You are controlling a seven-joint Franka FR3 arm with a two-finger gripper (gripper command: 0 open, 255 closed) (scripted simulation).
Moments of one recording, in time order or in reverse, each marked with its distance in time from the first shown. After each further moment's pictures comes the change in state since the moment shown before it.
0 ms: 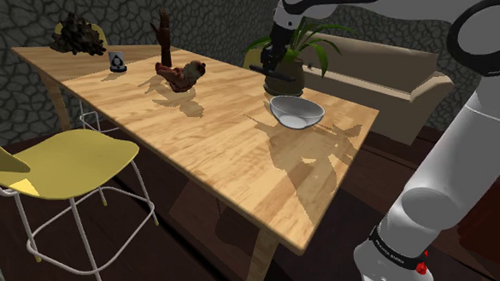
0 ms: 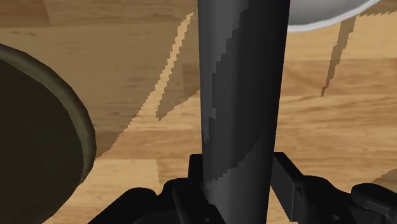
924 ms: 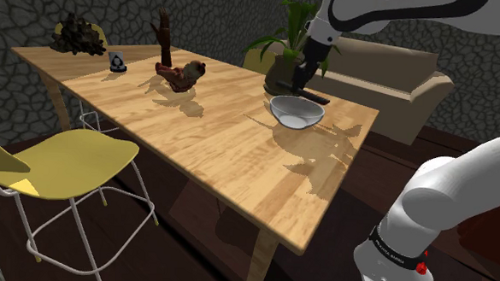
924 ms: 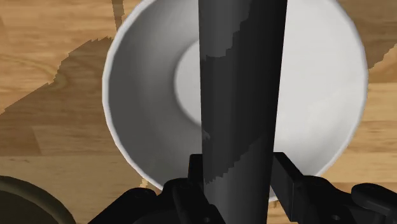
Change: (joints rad) arm 0.005 -0.488 0.011 -0.536 -0.004 0.048 0.016
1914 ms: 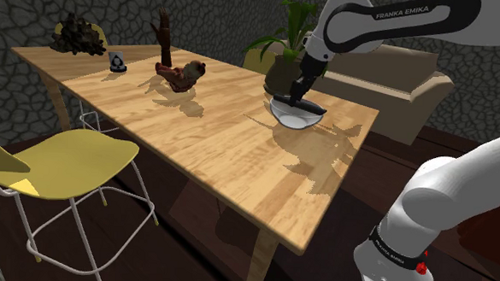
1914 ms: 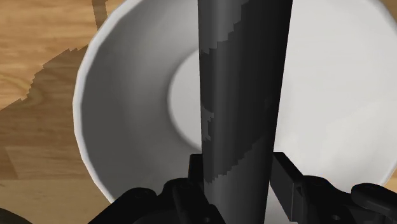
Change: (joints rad) arm 0.000 -0.008 -0.001 -0.120 0.001 0.118 -0.003
